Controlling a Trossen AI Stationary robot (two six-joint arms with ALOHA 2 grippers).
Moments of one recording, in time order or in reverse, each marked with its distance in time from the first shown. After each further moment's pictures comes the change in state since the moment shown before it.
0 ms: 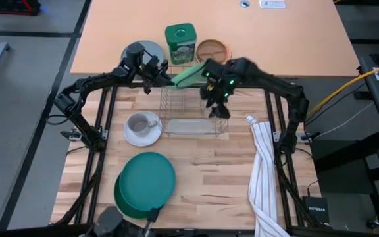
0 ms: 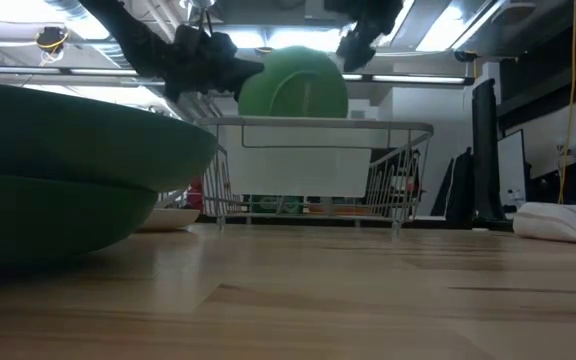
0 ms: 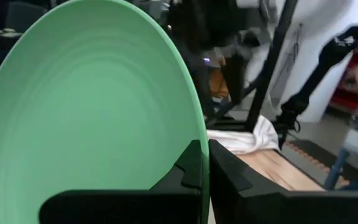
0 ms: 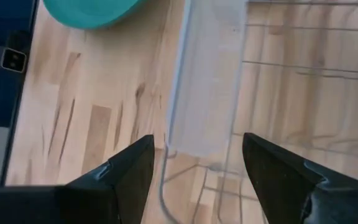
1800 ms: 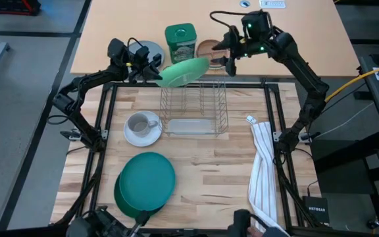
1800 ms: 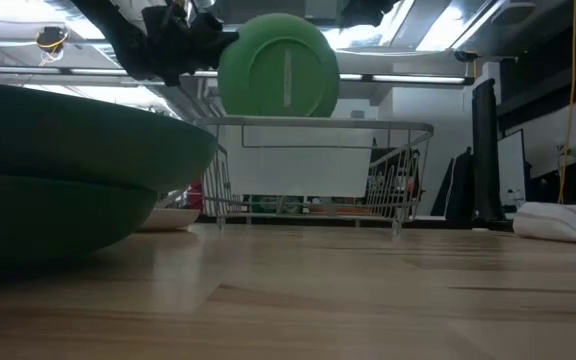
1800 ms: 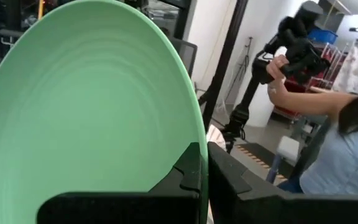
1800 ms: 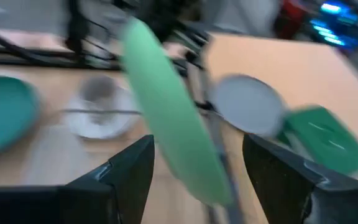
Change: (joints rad) left arm 0.089 -0.003 0.001 0.606 0.280 -0.664; right arm -0.363 -0.156 0.109 0.429 -0.097 -0.054
